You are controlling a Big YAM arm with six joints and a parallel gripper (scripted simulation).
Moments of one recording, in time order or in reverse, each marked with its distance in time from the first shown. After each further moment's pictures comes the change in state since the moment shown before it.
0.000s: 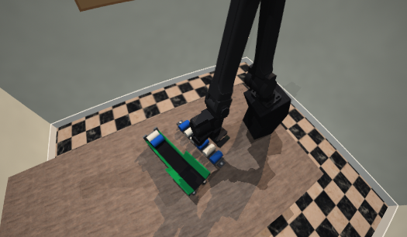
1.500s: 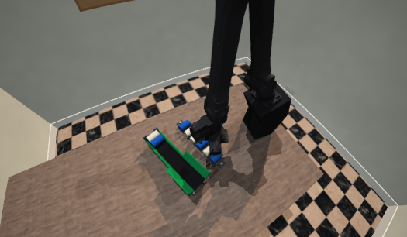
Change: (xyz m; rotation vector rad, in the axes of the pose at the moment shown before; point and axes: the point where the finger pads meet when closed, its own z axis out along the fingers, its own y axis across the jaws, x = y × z) arm -0.002 0.000 0.031 0.006 0.011 -0.833
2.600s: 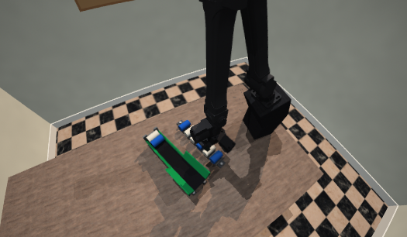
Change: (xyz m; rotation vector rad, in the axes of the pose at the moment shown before) arm -0.002 0.001 0.021 0.002 -0.012 -0.717
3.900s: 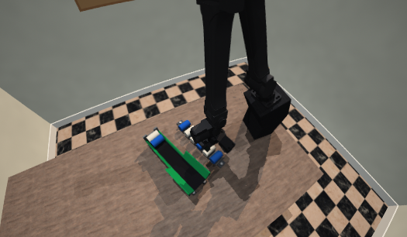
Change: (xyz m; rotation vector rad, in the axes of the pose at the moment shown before) arm 0.000 0.001 0.005 -0.001 -0.001 -0.003
